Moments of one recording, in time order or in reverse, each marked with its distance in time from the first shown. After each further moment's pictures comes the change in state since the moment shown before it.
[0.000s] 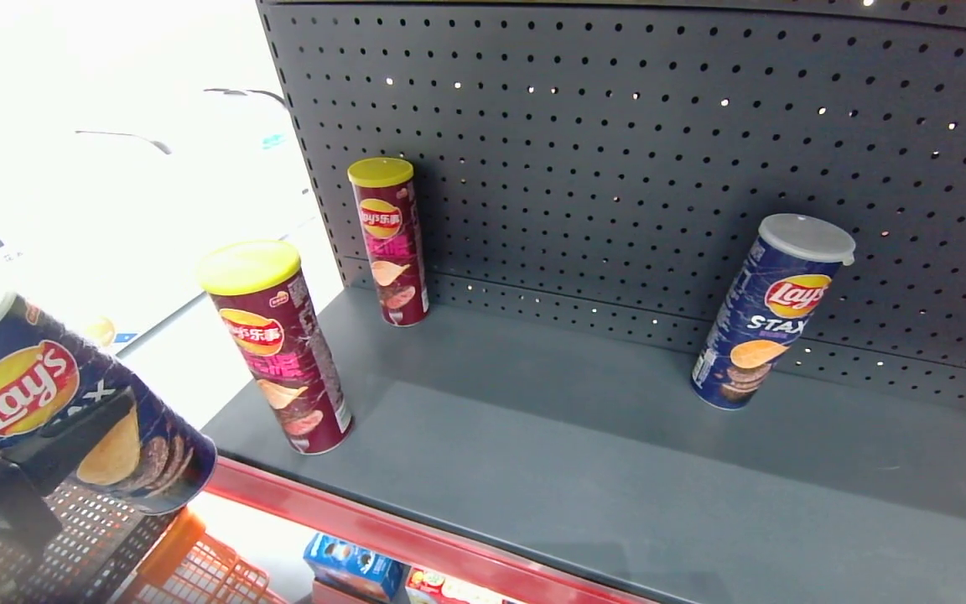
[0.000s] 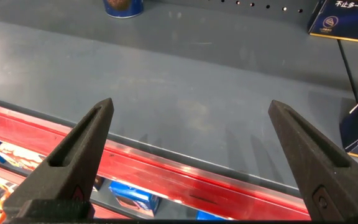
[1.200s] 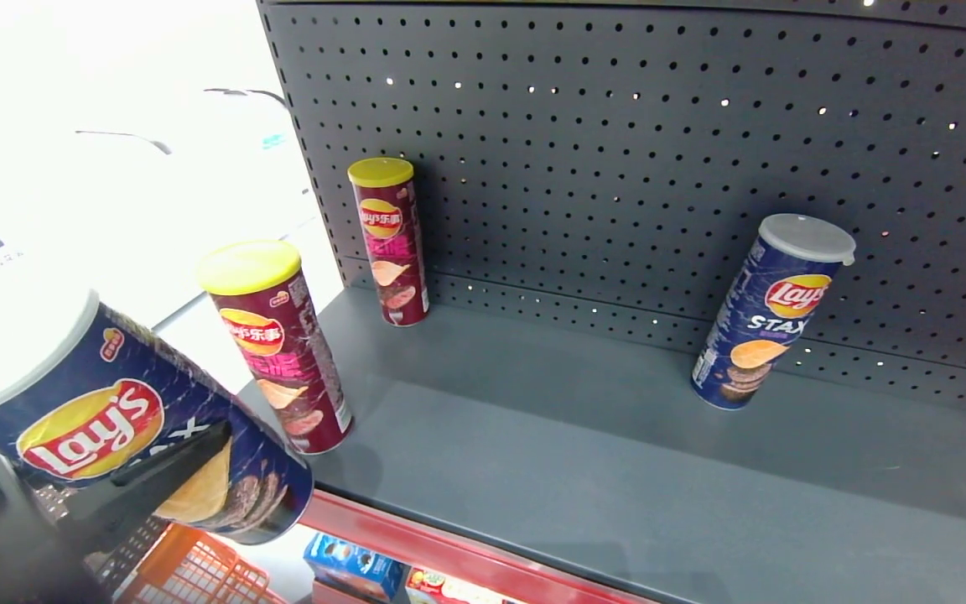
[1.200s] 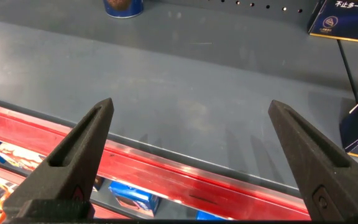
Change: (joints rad) left arm -0.352 0.010 -0.013 -0.004 0.004 -0.003; right arm 0.000 0.000 0.000 0.000 0.000 0.000
